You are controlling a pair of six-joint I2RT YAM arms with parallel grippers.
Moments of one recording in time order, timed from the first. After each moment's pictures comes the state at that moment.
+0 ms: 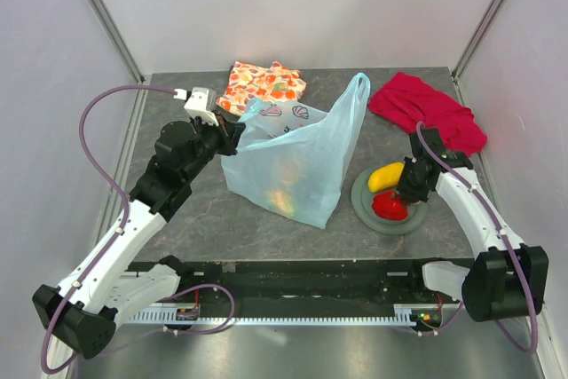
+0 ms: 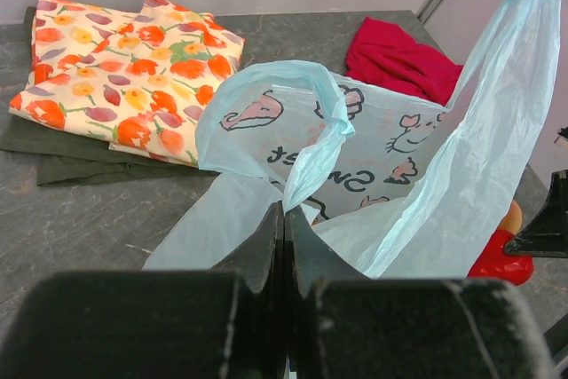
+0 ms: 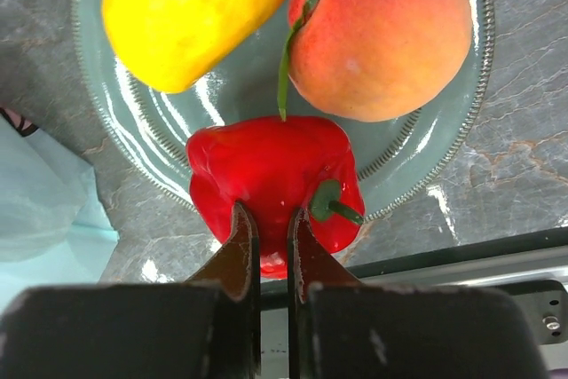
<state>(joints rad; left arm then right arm) -0.49 0.94 0.94 -0.13 -0.02 -0.30 0.09 1.20 0.90 -0.94 0.02 0.53</state>
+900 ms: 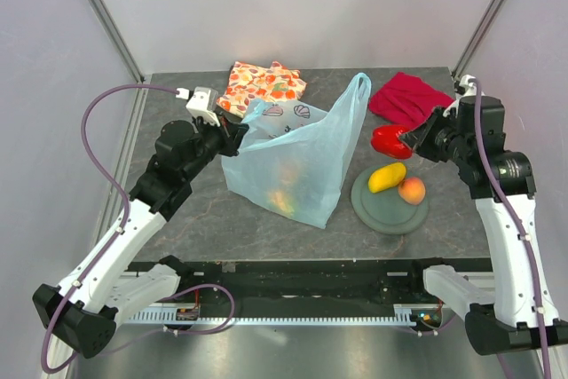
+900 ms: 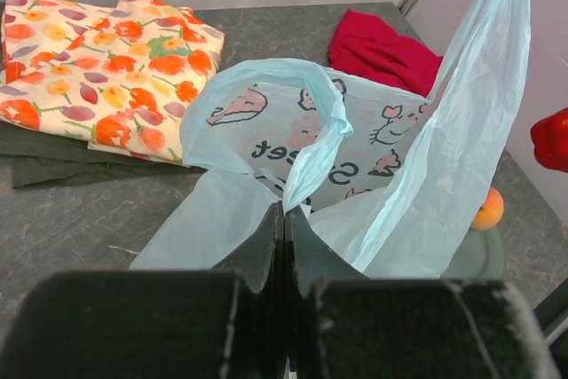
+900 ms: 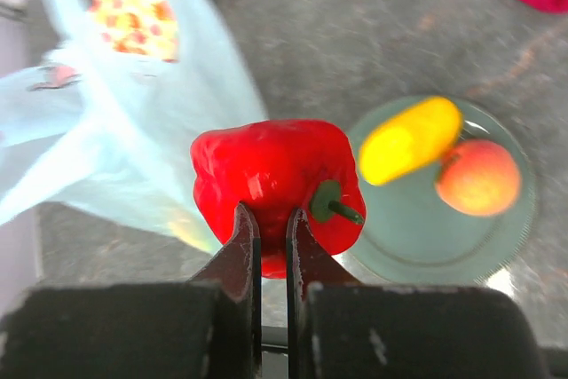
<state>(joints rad) -0.49 0.95 0.95 -0.13 0.03 -0.32 0.09 1.01 1.39 -0.99 -0.10 0.51</state>
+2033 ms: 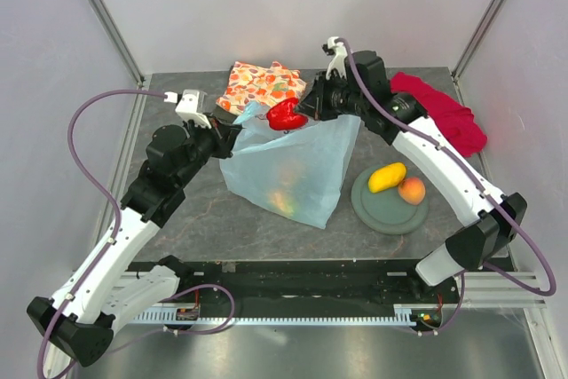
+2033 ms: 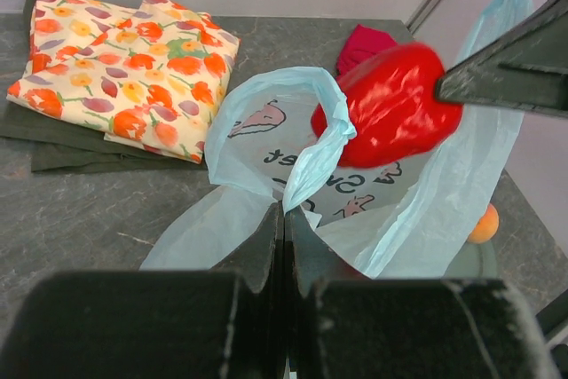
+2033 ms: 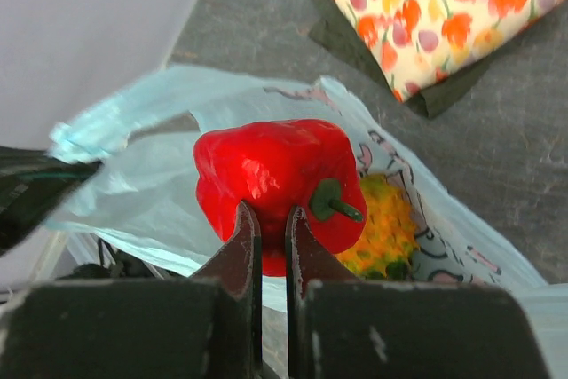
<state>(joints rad) -0.49 0.88 0.96 -0.19 -0.03 -0.35 0.57 1.55 1.68 -0.55 -0.25 0.44</state>
